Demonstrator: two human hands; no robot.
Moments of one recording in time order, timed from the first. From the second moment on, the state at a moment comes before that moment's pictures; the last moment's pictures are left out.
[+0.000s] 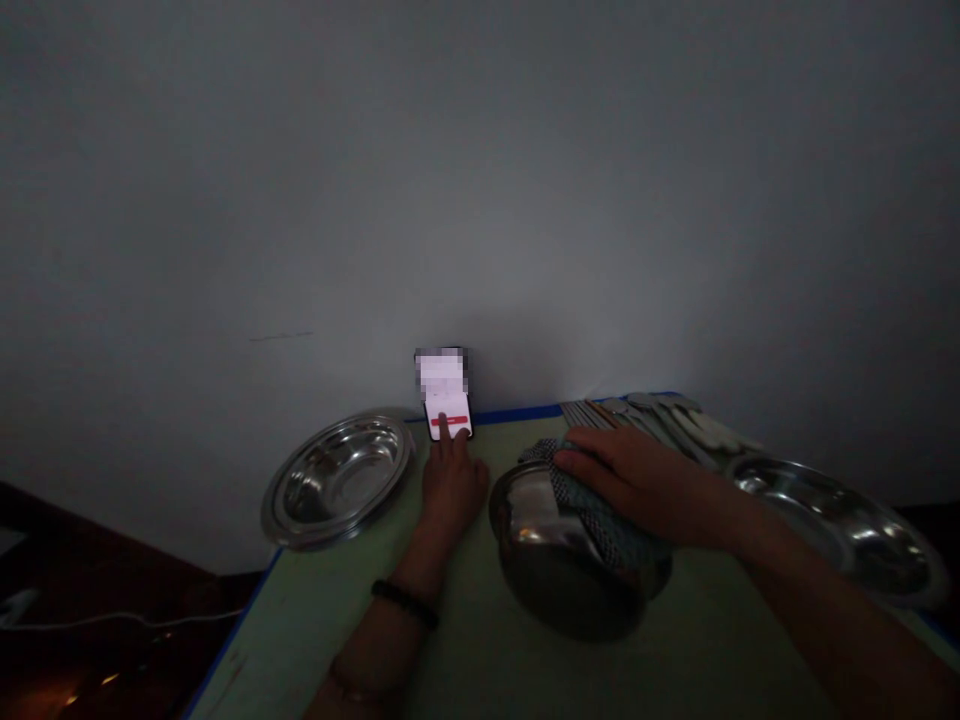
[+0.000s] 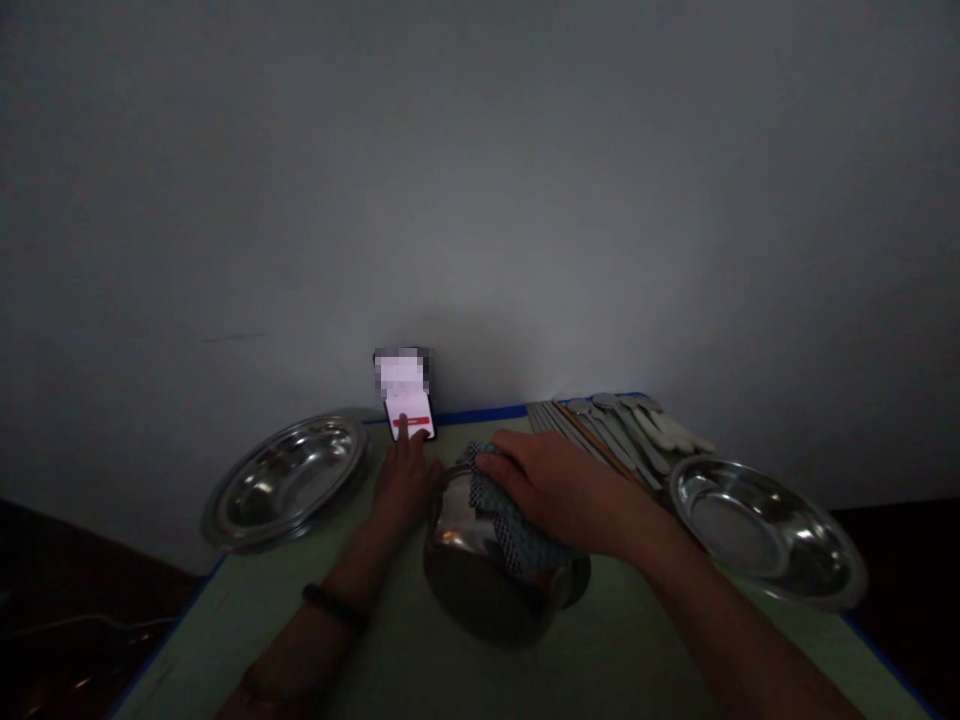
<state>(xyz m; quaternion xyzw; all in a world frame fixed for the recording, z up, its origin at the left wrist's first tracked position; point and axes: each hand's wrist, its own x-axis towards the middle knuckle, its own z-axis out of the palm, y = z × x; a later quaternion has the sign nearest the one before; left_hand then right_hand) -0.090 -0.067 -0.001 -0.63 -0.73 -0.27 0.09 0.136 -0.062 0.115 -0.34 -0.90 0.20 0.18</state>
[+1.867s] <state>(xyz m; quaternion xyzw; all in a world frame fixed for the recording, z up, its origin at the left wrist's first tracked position) -0.049 -0.113 0.019 -0.21 -0.64 -0.61 -0.42 0.090 -0.085 0.066 -0.28 -0.91 0.08 0.29</state>
